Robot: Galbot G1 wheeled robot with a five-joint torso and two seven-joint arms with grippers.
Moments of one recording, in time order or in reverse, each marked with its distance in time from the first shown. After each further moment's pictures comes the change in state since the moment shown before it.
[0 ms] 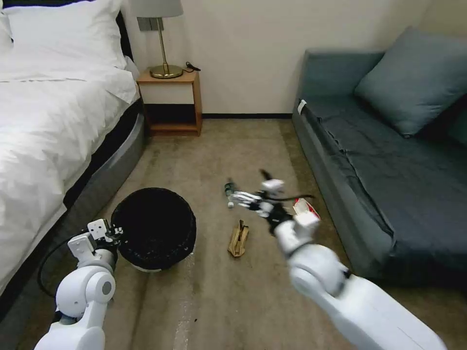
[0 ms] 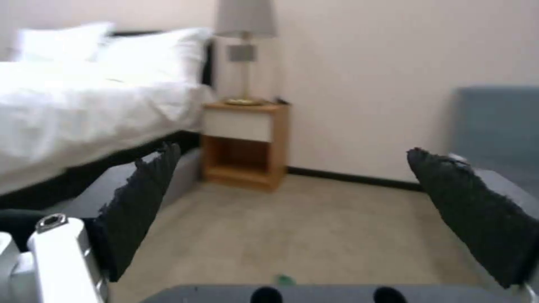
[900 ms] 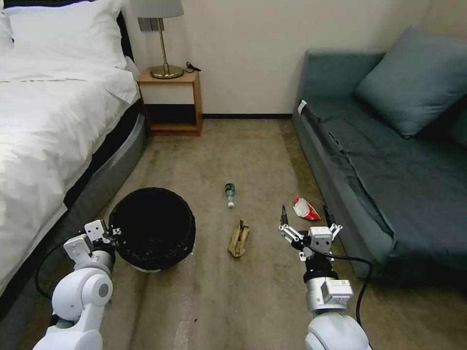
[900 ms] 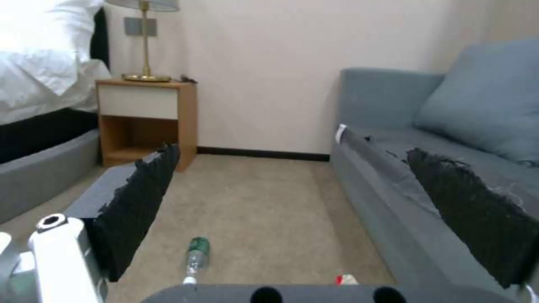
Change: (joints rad) left arm 0.021 0.000 -0.024 -0.027 -0.001 -0.006 0.000; right arm -0.368 0.308 0.116 0.019 -0.433 0.068 0.063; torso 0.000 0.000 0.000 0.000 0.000
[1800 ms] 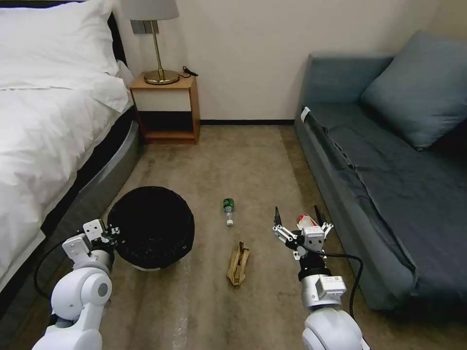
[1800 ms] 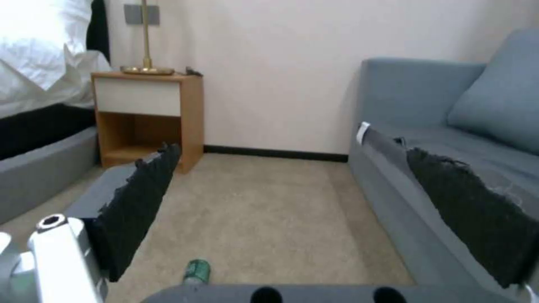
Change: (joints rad) left arm -0.009 -0.001 0.000 0.012 0.000 -0.003 0.000; right arm 0.055 -0.026 -0.023 -0.049 0.051 -0.008 -0.014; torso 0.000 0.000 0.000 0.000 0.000
